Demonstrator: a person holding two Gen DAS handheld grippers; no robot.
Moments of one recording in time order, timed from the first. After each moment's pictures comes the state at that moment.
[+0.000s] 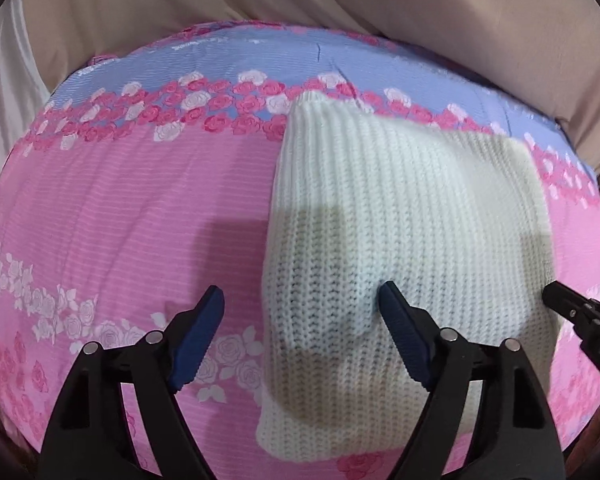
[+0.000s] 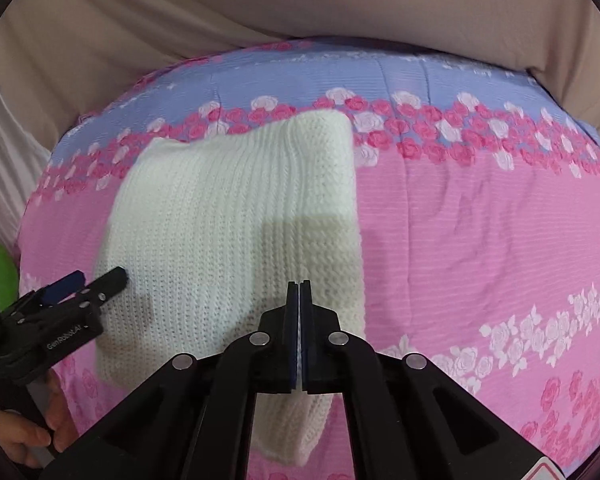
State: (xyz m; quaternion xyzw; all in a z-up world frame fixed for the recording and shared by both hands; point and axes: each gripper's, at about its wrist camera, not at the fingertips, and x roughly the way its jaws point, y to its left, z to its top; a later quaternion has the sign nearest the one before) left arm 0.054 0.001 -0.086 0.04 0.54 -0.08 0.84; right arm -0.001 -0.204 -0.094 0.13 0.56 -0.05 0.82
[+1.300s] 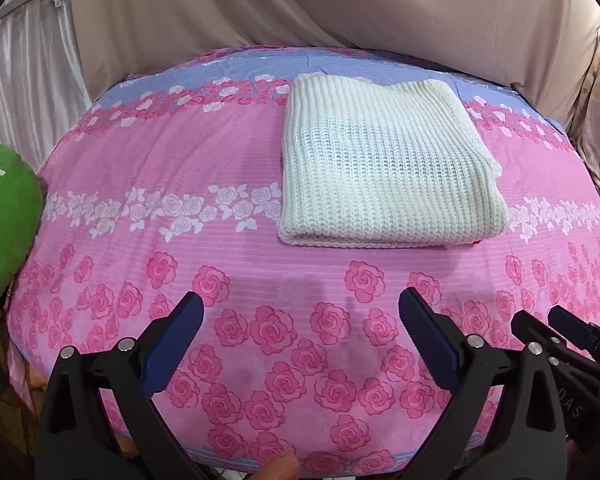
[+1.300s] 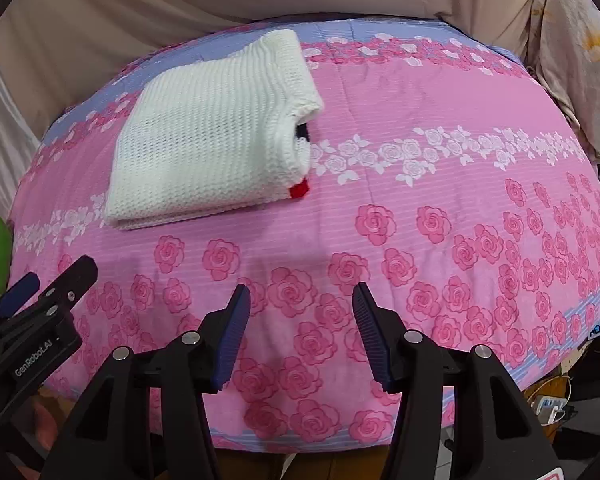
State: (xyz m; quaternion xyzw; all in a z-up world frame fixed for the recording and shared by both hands) left arm -0.122 0.028 -0.050 0.07 0.47 -0.08 0.88; right arm -0.188 -0.132 -0.081 0.15 0.52 -0.13 0.83
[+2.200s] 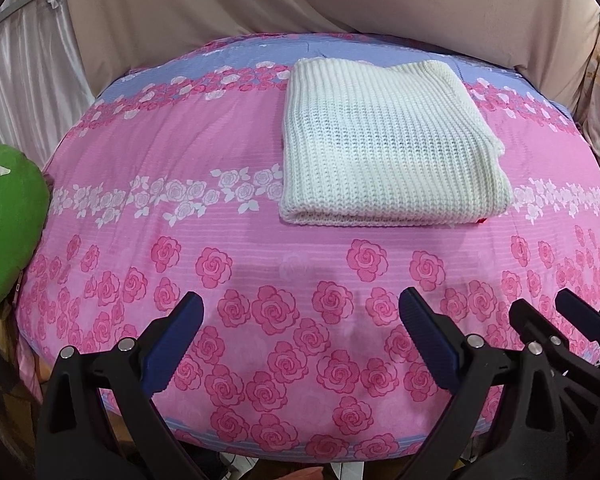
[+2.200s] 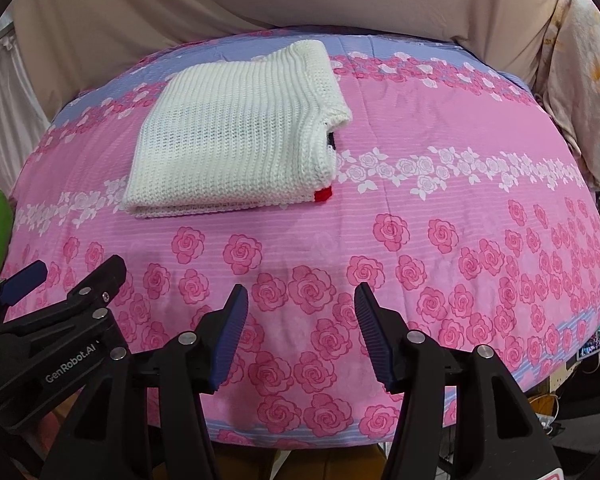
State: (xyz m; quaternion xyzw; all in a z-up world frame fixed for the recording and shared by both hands) left arm -0.131 0.023 -0.053 0.09 0.49 -0.07 0.86; right arm -0.191 -0.108 -0.070 0.11 0.52 -0.12 0.84
